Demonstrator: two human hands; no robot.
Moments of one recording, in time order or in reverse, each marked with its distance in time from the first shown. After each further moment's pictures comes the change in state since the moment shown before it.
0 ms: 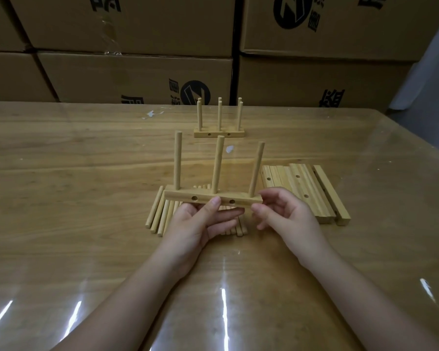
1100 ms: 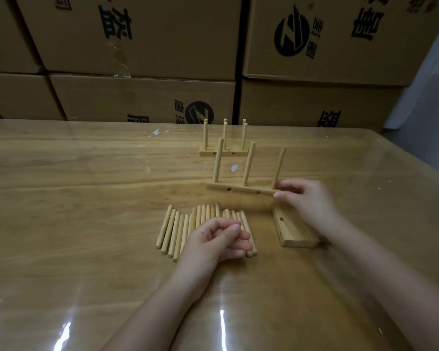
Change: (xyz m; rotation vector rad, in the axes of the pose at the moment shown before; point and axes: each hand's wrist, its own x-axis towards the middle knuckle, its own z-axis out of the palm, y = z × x) left_hand -0.001 0.000 0.003 0.141 0.080 -0.061; right_hand 0.073 -0.005 -0.038 -0.596 0.136 0.032
